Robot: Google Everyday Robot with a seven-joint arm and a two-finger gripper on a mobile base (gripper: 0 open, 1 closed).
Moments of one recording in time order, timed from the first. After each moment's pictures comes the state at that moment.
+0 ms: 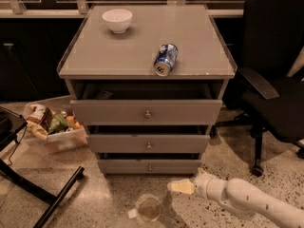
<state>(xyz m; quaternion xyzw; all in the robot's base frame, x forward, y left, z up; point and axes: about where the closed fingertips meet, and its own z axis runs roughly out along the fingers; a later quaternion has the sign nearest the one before) 0.525 -0.163 0.395 -0.17 0.87 0.26 0.38</state>
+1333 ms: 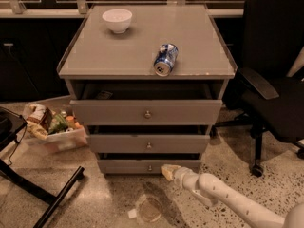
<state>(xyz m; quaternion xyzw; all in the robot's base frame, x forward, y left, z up) 0.620 -0.101 0.288 -0.16 0.85 0.28 0.42</state>
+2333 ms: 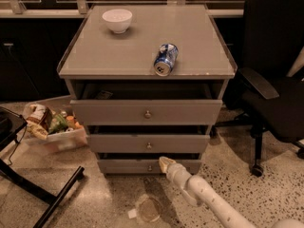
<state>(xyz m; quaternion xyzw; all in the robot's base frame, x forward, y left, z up) 0.682 -0.089 0.259 -0.09 0.82 0.24 0.51</state>
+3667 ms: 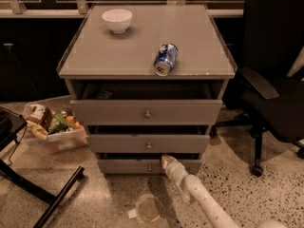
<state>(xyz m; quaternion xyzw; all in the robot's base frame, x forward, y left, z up) 0.722 -0.111 0.219 -0.02 0.83 0.20 0.53</state>
